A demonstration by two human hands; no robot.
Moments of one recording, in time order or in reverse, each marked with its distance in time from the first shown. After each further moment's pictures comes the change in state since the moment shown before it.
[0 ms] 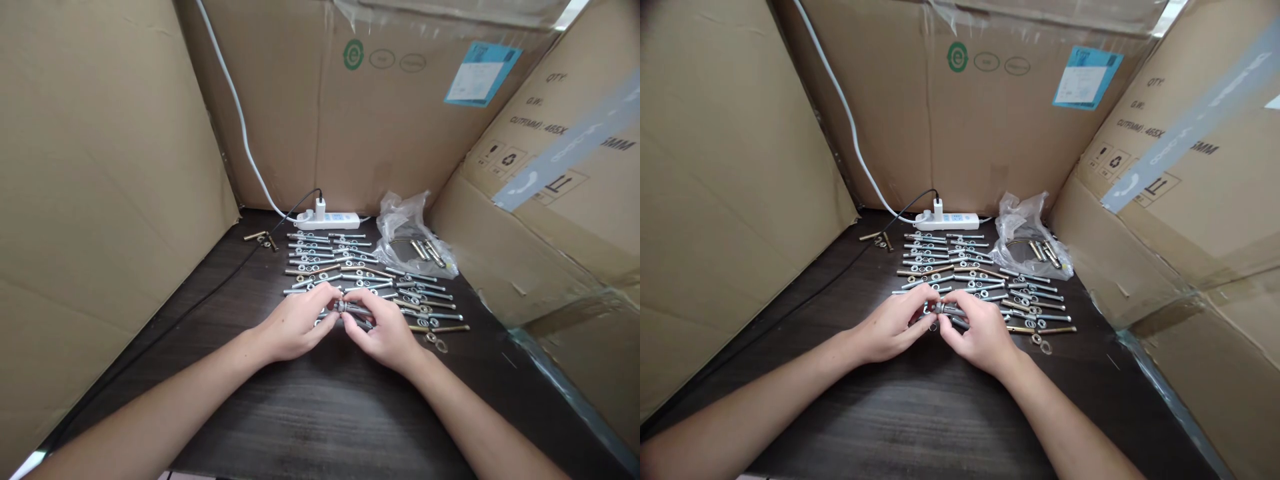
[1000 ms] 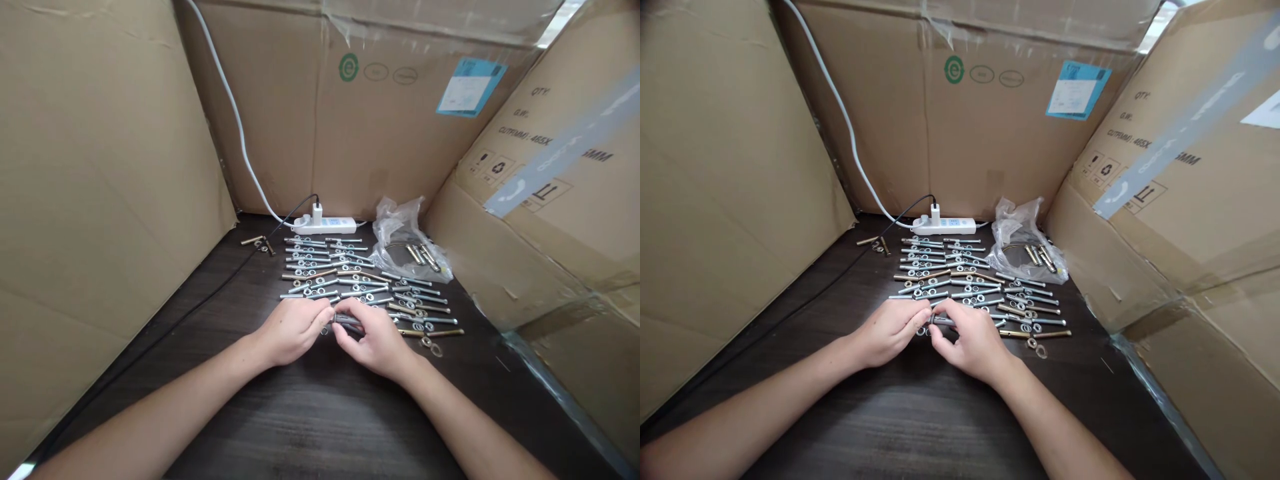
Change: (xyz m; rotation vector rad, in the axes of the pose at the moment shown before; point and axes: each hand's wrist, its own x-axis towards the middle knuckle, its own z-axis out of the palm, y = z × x) left_hand 0.003 -0.001 0.002 0.016 -0.020 -0.062; right_hand 0.002 -0.003 0.003 -0.027 -0.096 -0.011
